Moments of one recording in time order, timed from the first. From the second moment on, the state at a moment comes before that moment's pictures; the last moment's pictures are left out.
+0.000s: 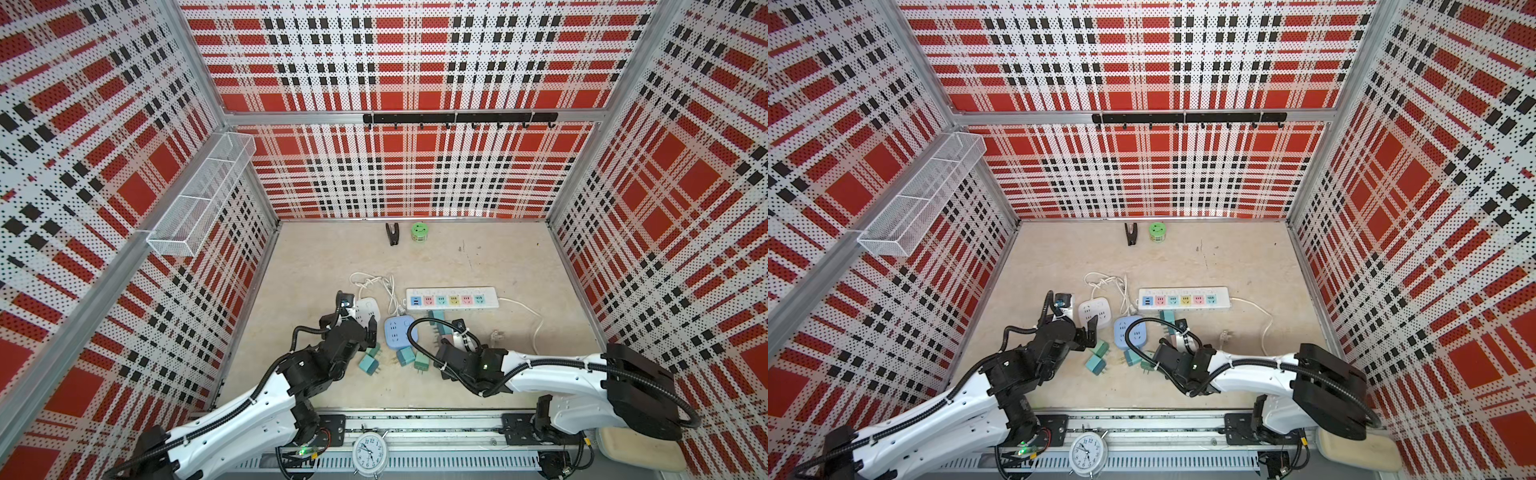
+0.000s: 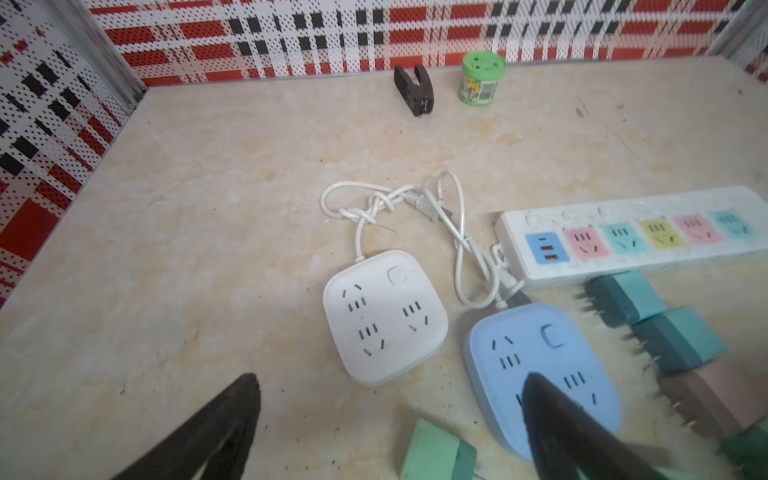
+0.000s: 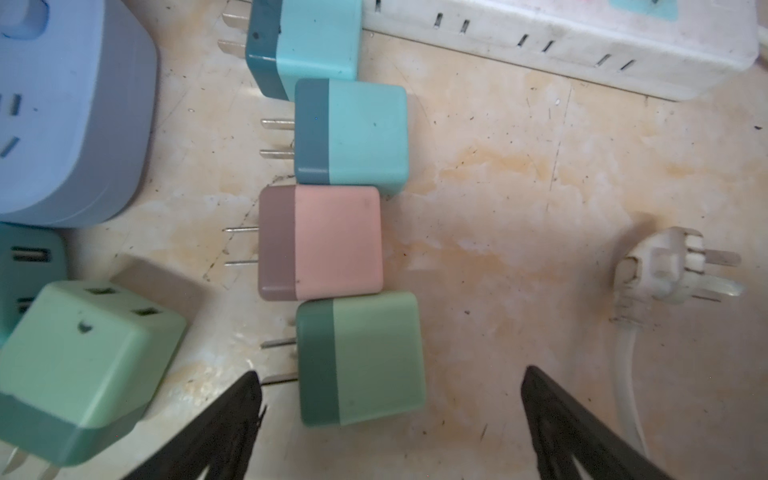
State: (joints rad) left arm -0.89 0.78 0.50 -0.38 -0.64 -0.41; right arm 1.17 1.38 0.61 -0.49 0.56 0.86
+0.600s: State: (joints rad) left arm -0.80 0.62 0.45 -0.40 -0.57 -0.40; right arm 1.18 1.40 0.56 -0.46 0.56 0.98
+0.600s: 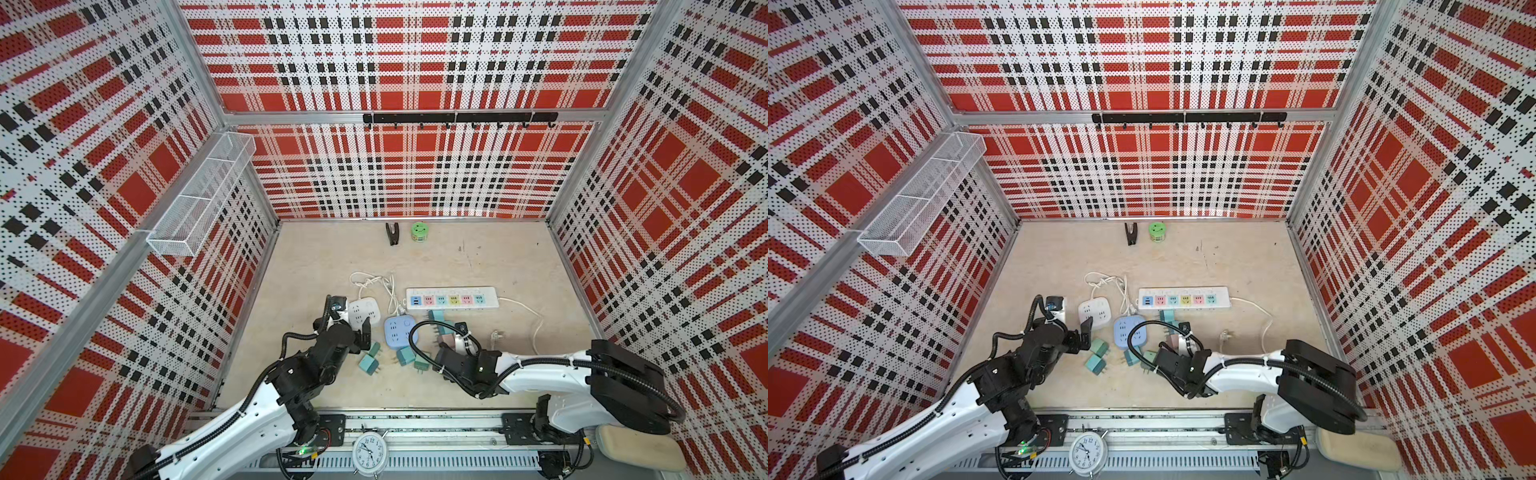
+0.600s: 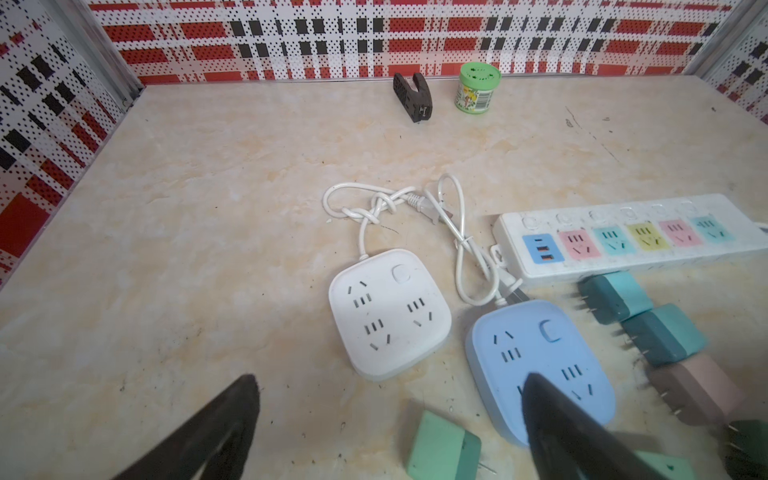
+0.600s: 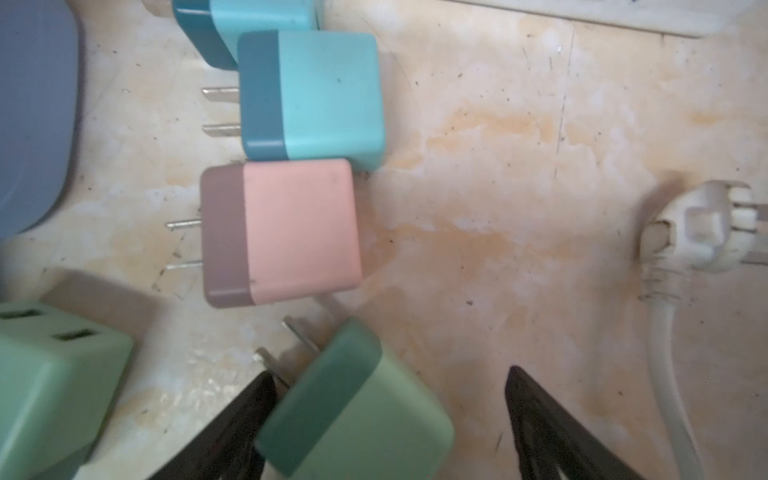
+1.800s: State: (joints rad) left arm -0.75 0.65 0.44 -0.40 -0.48 -0.40; right arm 1.06 1.04 0.48 -0.58 0.39 0.95
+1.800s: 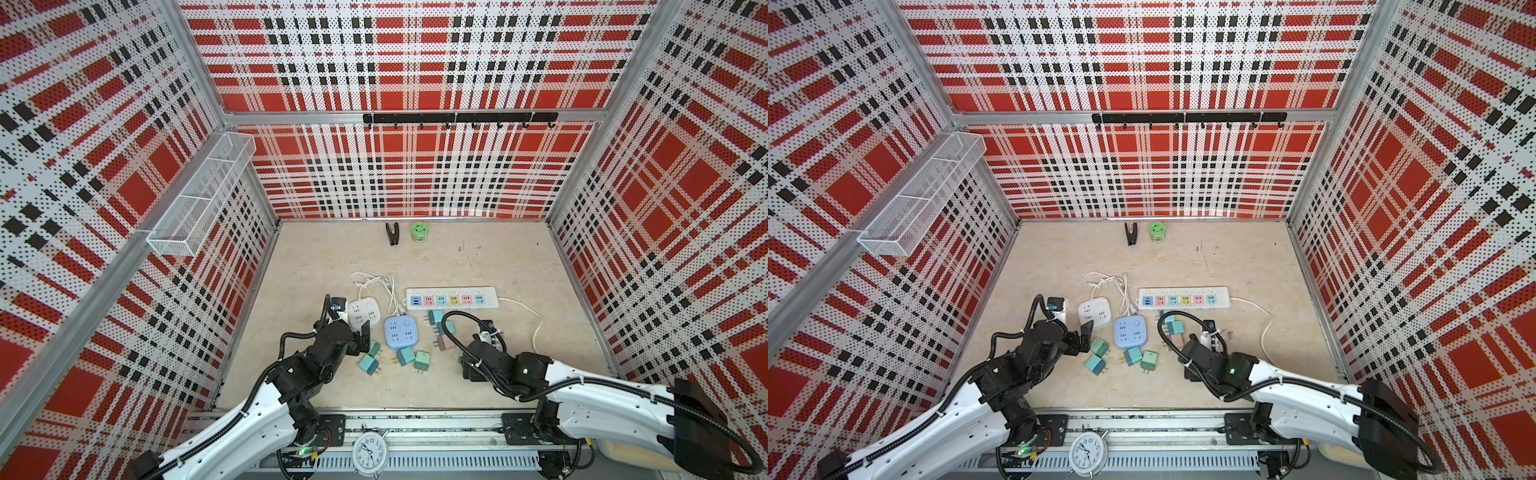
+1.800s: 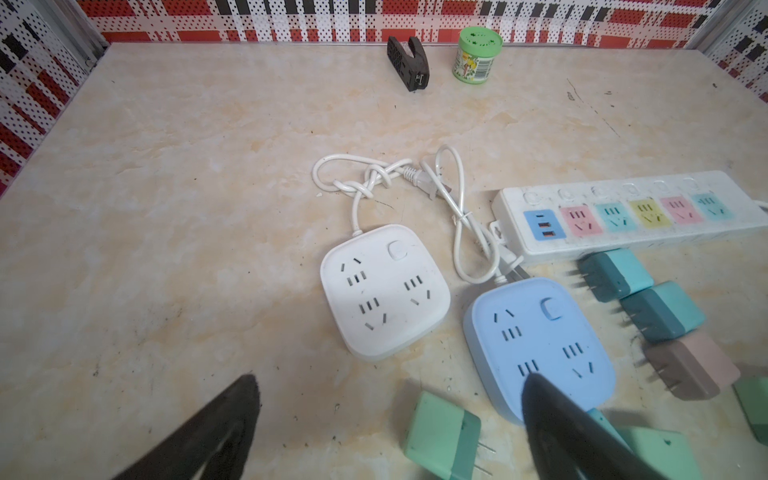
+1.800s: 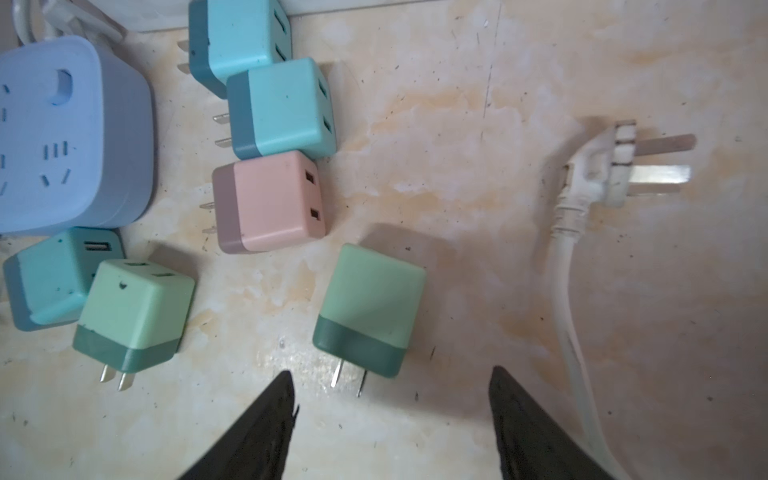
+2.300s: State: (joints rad) left arm -0.75 0.67 0.44 -0.40 -0.47 -0.40; right arm 1.06 1.39 0.61 -0.49 0.39 0.91
